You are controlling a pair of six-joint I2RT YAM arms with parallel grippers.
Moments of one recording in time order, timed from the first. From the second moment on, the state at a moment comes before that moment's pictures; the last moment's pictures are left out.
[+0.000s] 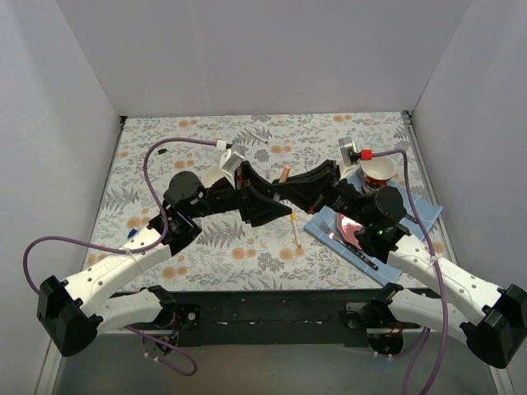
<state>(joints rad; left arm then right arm) -0.77 1.05 0.87 0.42 0.65 -0.59 0.77 0.96 0.74 0.70 -0.45 0.71</state>
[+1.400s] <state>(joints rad) -0.77 1.02 0.87 0.33 0.75 -0.52 0.77 1.06 1.00 0.44 -0.48 0.67</state>
